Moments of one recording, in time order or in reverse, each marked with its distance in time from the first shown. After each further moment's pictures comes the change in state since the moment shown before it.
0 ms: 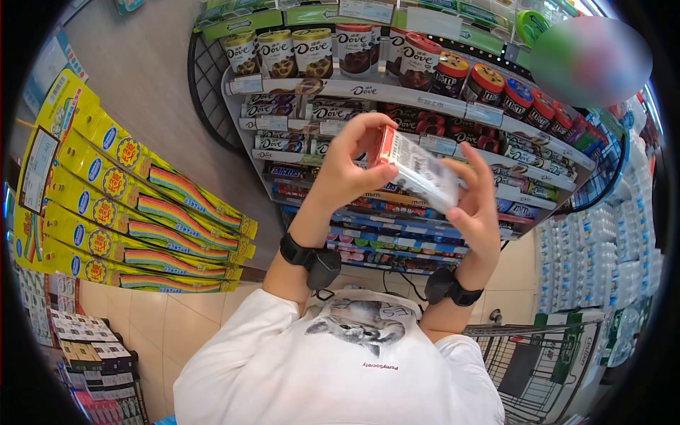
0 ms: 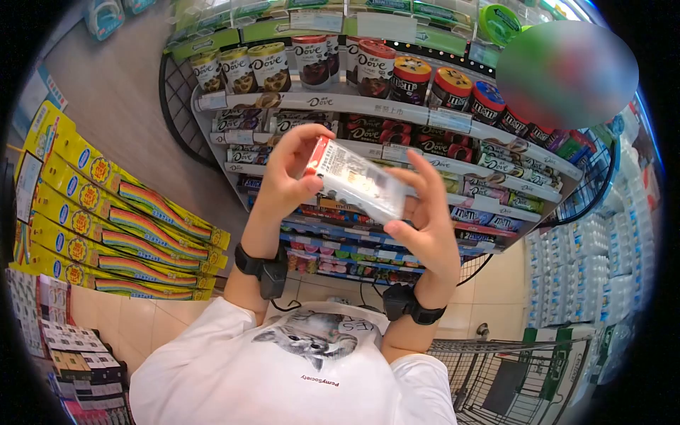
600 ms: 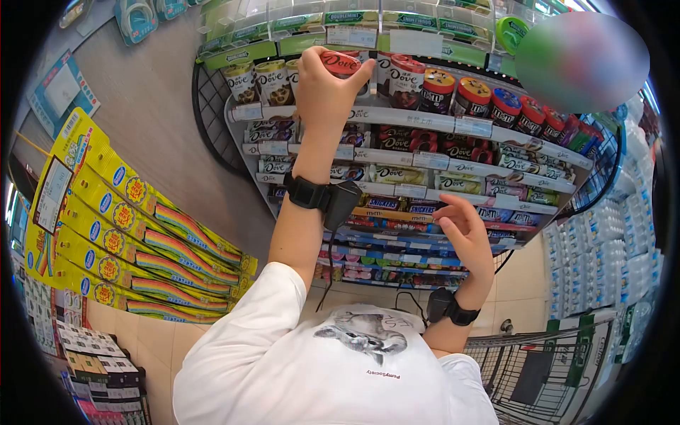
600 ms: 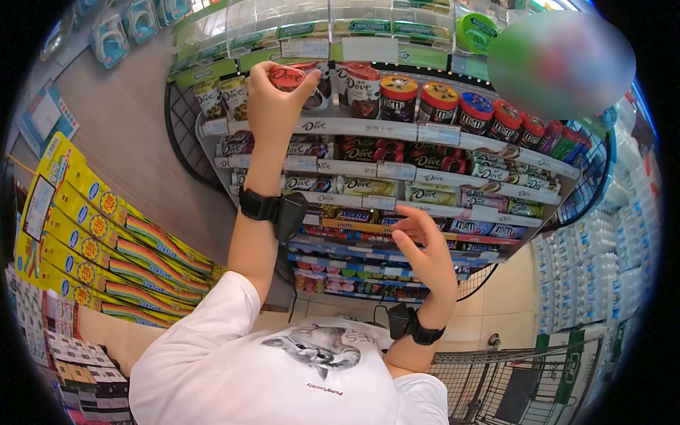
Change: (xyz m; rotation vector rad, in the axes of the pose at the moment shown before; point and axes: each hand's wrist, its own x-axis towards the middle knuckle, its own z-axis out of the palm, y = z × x) left_hand 0.126 -0.004 -0.029 1.096 0.687 0.329; right_hand -0.023 0.024 -0.031 -0.360 0.138 0.242
